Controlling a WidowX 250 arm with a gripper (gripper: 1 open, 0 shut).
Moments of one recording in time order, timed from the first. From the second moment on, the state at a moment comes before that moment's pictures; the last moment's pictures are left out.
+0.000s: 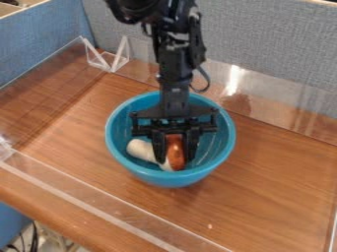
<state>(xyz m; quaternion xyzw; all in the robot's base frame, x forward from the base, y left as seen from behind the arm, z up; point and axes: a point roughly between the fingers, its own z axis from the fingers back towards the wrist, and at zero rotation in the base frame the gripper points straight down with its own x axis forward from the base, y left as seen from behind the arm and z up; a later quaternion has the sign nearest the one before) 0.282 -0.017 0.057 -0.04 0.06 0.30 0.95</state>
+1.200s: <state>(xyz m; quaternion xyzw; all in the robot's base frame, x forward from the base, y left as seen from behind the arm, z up) 0.269 -0.102 0.068 -0.02 0.07 0.21 0.98</state>
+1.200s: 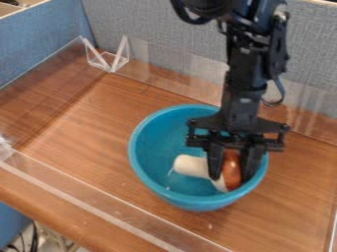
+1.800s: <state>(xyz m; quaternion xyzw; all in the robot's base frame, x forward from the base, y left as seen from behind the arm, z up) 0.288 -0.106 0.077 -0.02 0.07 0.23 0.97</state>
